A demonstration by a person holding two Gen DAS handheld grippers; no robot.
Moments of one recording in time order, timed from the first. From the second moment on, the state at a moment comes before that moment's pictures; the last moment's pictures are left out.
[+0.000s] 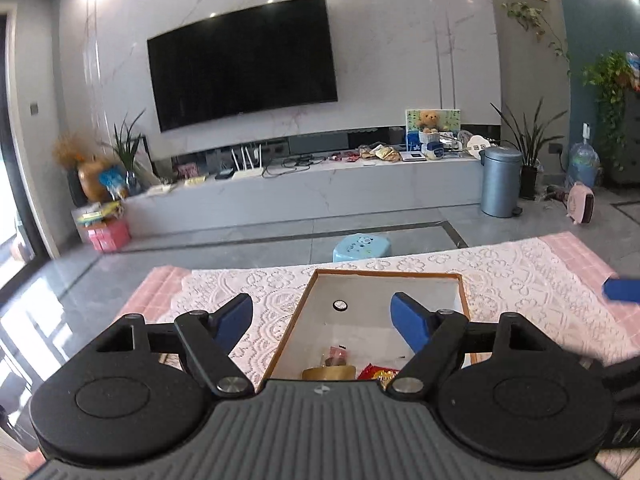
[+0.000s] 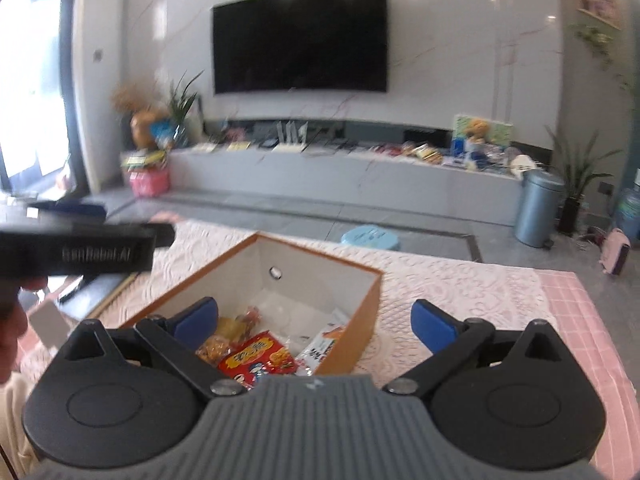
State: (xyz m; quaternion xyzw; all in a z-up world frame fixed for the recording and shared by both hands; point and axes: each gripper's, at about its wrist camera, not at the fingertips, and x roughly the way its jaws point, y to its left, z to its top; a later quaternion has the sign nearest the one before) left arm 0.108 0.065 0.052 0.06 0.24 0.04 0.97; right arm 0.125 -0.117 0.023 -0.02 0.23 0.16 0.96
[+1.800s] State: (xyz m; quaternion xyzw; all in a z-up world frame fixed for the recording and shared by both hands) left arm 0.041 0.042 -0.031 0.05 0.32 0.05 0.94; right arm 0.048 -0.137 -0.044 -0.02 0.25 0.10 0.96
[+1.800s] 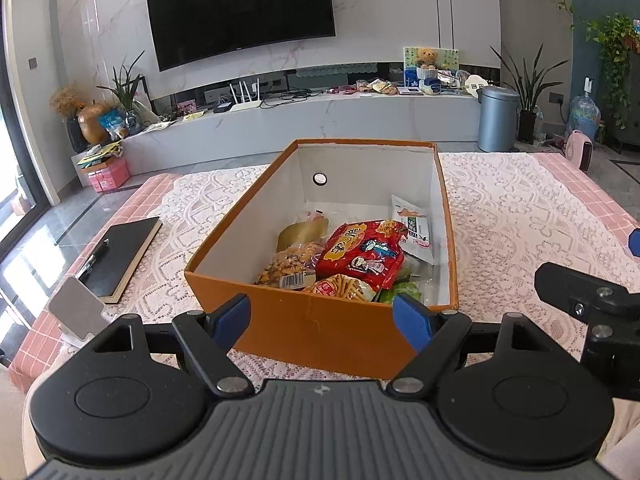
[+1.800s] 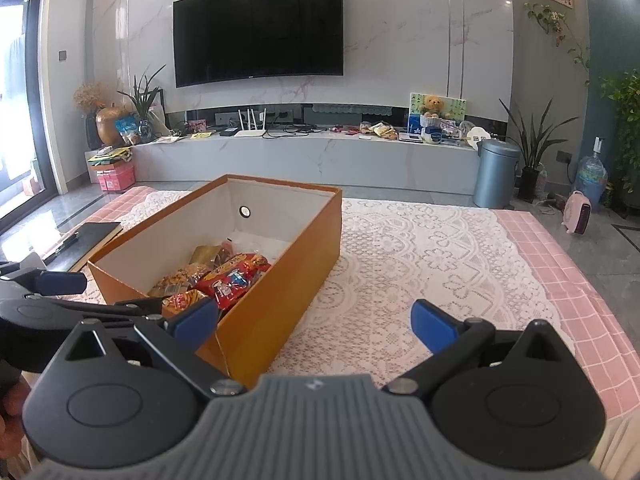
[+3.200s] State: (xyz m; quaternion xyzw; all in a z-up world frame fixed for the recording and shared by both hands) left arm 0.041 0.039 -0.024 0.03 0.32 0.05 0.95; right arm 0.045 -0.138 -0.046 -0.01 0.25 0.10 0.96
